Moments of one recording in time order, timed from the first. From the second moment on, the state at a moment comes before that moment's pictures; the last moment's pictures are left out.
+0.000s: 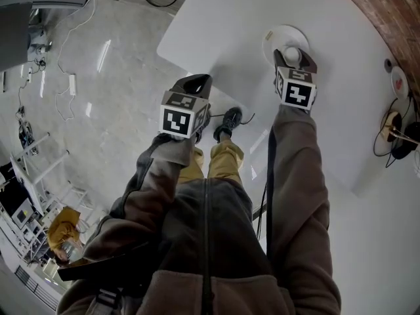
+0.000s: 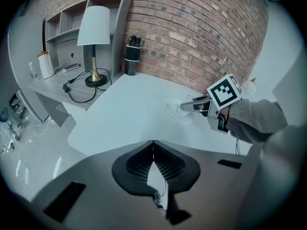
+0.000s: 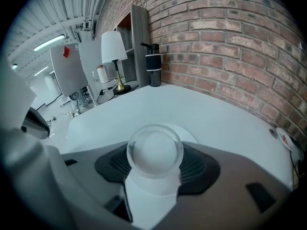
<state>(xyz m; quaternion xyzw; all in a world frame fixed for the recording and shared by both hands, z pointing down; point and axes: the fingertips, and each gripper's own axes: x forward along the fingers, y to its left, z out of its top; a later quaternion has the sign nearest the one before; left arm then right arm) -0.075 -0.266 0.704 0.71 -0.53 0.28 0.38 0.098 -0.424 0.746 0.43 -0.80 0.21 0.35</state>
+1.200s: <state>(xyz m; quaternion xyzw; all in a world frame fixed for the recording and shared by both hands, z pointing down) -0.085 -0.274 0.666 0.72 -0.55 0.25 0.36 0.113 -0.385 0.675 0.48 -0.82 0.18 0.27</state>
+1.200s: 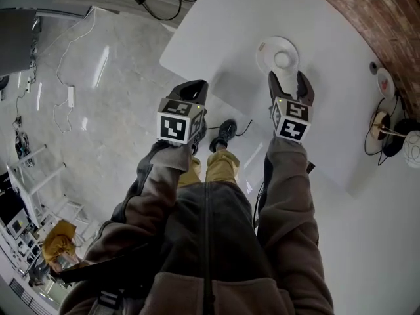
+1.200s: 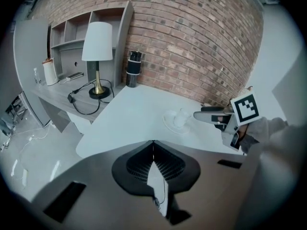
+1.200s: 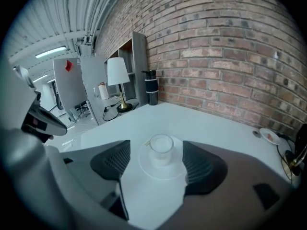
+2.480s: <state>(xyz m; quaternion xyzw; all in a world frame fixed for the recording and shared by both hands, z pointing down) -0.016 -0.309 0.280 0.85 -0.53 0.01 0.05 0.139 -0.278 0.266 0.62 -0.78 -0.05 0.02</state>
